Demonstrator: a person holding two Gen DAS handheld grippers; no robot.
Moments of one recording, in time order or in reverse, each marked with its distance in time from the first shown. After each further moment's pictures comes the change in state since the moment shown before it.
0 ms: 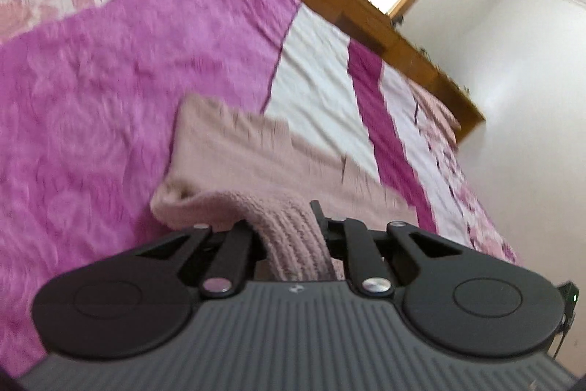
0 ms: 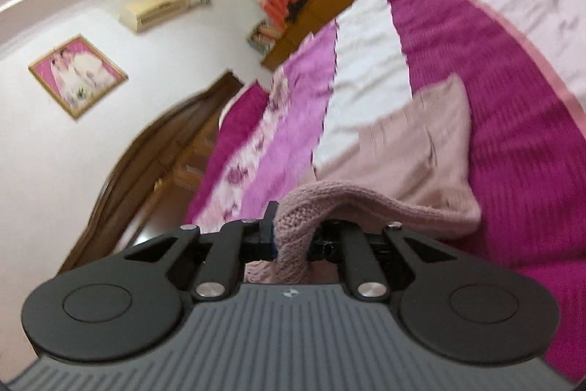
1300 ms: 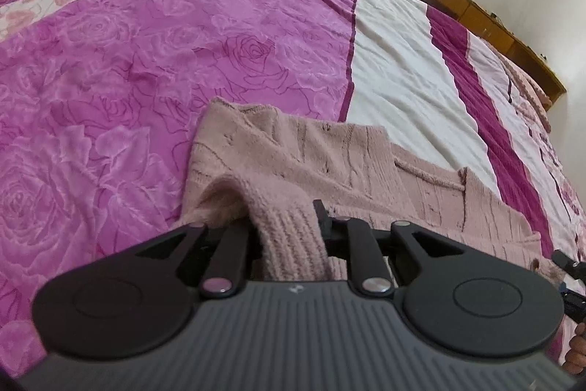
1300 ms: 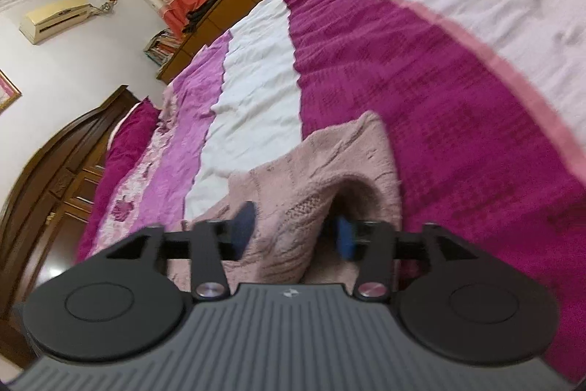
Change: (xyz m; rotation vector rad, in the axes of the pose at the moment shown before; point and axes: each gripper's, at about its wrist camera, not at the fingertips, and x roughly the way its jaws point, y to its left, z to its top) left arm 0.173 0.034 0.039 0.075 0.101 0.263; right arm 0.127 -0.079 0.049 0.027 -0.034 -0.364
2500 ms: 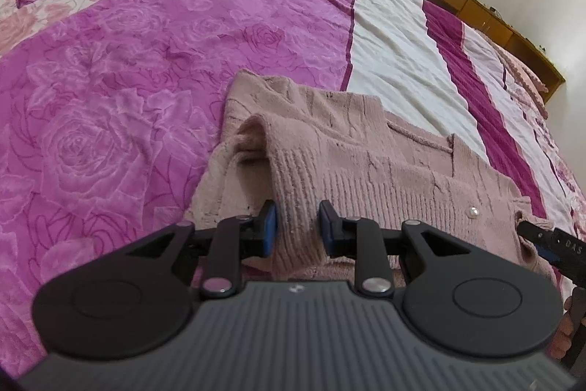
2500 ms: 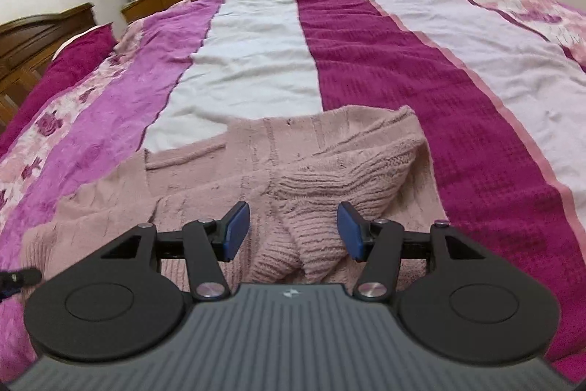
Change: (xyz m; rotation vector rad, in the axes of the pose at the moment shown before) left arm -0.054 0.003 -0.041 0.021 0.001 0.021; right arm 0.002 0.108 -0.068 -0.348 -0.002 -0.315
